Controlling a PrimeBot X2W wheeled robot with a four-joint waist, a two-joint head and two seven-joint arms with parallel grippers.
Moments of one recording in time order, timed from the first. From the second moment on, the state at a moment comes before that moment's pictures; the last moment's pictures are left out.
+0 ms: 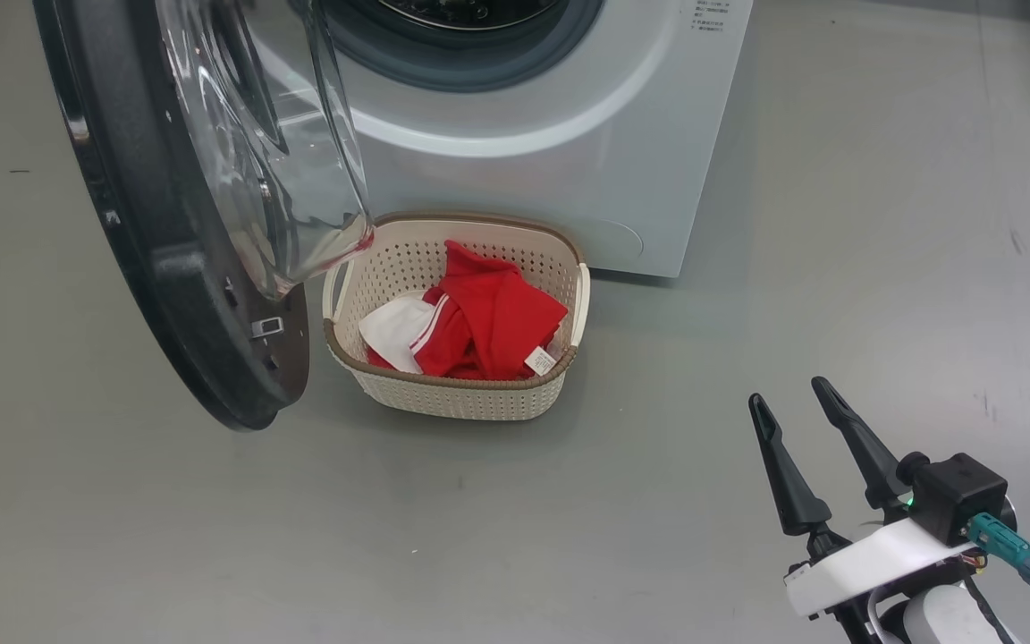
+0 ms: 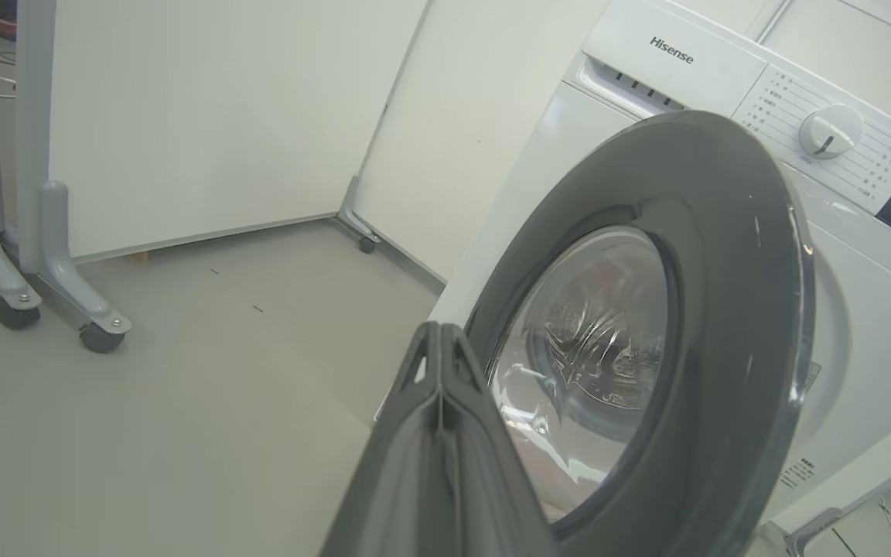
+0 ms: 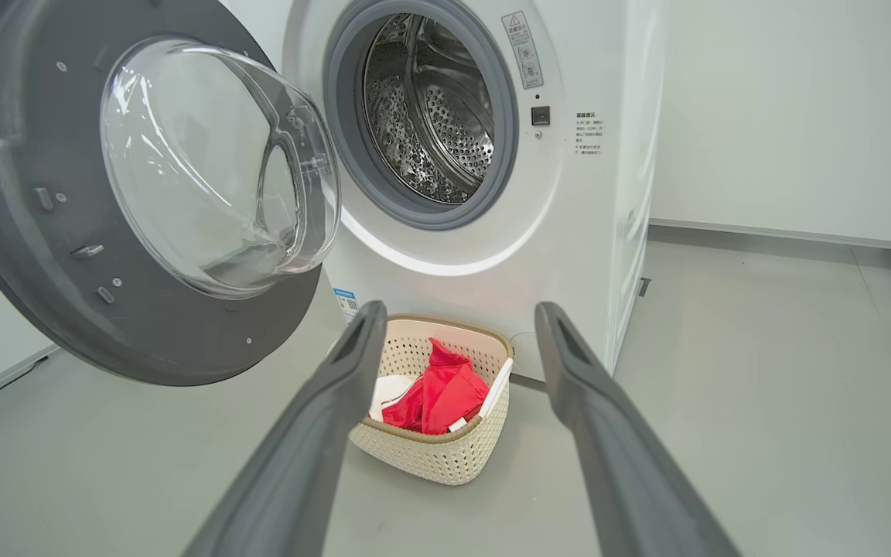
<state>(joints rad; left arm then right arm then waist) -0.16 0.25 0.25 0.03 -0.84 -0.04 0.09 -0.01 -0.25 0.37 0.06 0.49 0.12 -0.25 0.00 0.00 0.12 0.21</state>
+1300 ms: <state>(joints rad) -0.45 0.02 0.55 0.44 -1.39 0.14 0.60 -0.03 -0.25 0.36 0.07 0.50 0.12 -0.25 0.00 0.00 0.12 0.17</state>
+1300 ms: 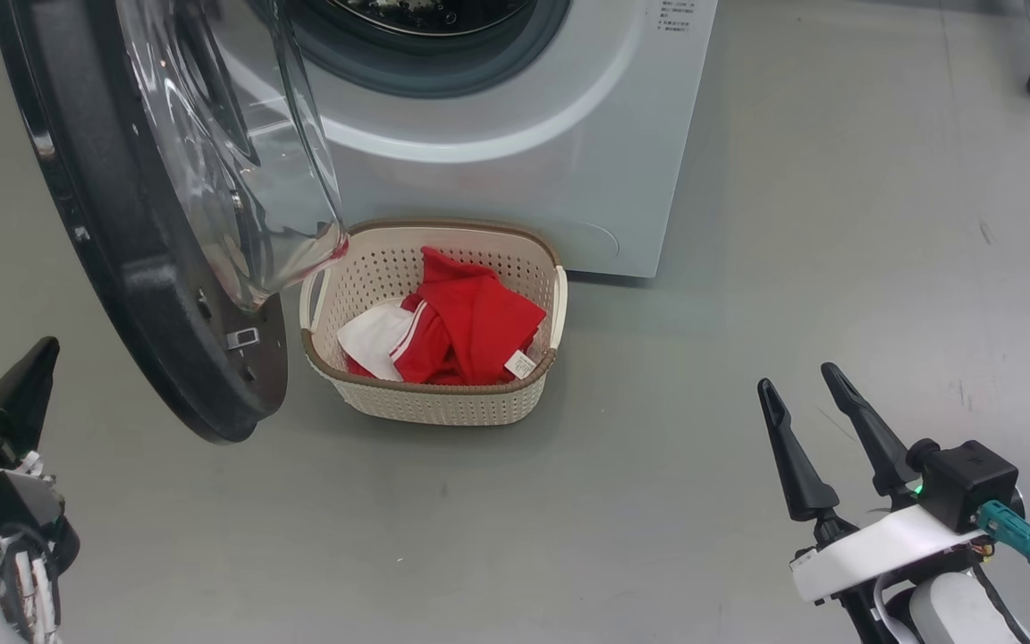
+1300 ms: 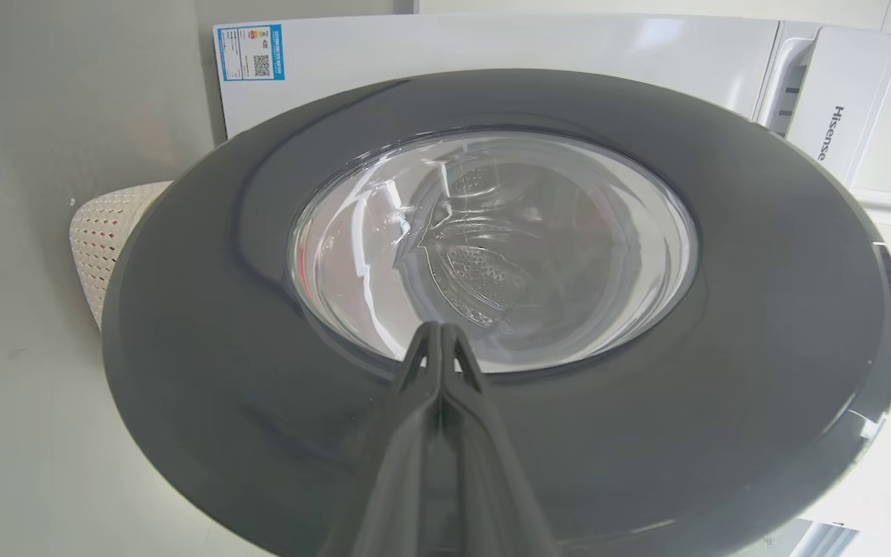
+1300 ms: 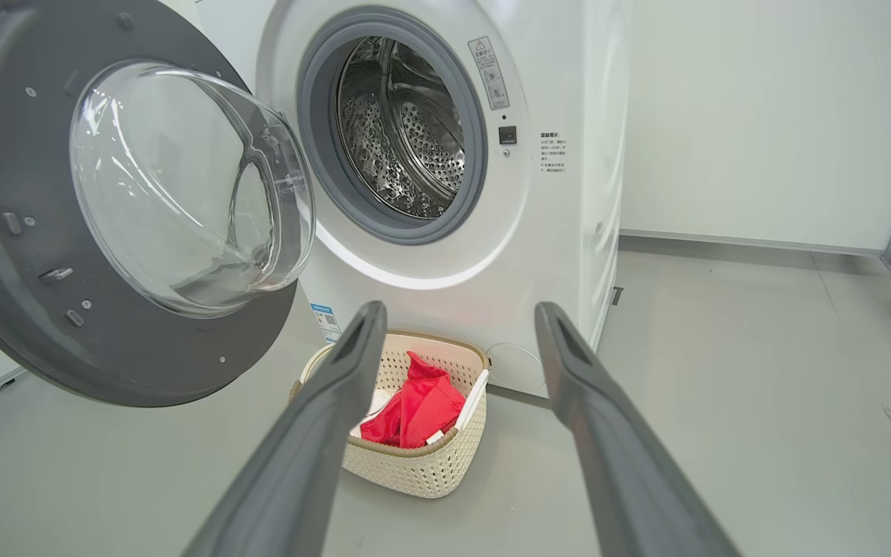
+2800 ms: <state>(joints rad) -0.52 0.02 0.41 0.58 -1.61 0.14 0.74 -0.03 -0.22 0.36 0.09 0.50 0.12 -0.25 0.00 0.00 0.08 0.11</state>
